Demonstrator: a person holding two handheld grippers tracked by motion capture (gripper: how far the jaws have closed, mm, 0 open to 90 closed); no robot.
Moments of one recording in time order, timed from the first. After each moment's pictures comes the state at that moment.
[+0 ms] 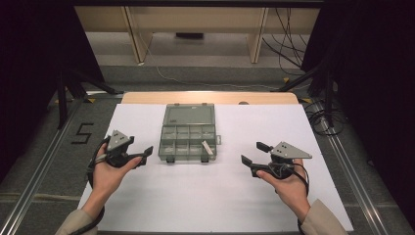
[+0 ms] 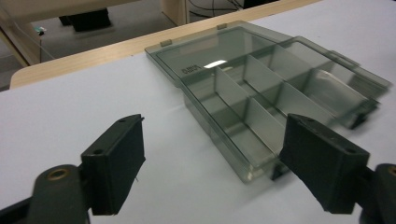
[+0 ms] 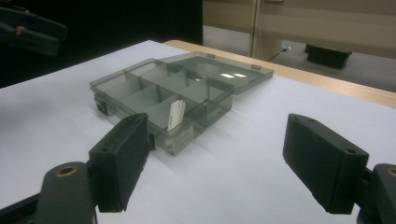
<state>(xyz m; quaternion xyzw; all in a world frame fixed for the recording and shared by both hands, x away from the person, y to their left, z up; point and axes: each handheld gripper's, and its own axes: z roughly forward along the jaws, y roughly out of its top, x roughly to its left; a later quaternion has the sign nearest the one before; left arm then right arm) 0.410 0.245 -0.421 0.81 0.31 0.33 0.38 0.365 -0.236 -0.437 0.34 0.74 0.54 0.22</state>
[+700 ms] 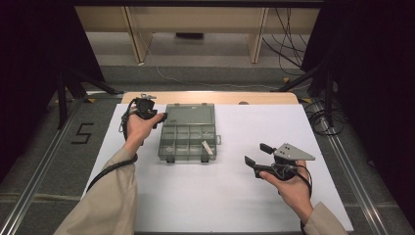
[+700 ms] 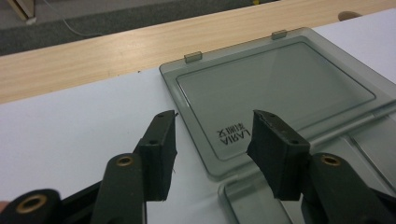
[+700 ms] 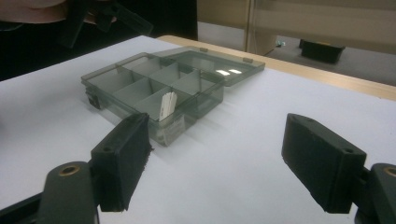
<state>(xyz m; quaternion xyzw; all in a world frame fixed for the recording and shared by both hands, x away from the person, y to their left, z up) 0.567 0.210 -0.421 0.84 0.34 0.31 0.29 0.361 -0.244 -0.441 0.36 0.74 0.53 0.21</state>
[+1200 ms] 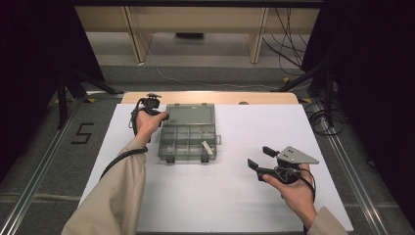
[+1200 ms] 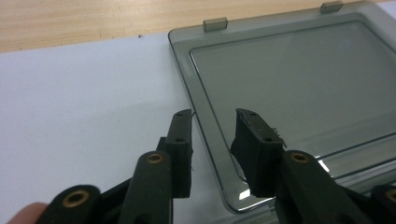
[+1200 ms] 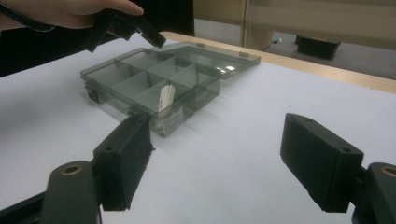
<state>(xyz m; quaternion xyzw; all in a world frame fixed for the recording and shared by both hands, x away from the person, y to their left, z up) 0.602 0.207 -0.452 0.85 0.36 0.30 0.24 0.351 -0.252 -0.440 0.37 0.75 0.51 0.21</state>
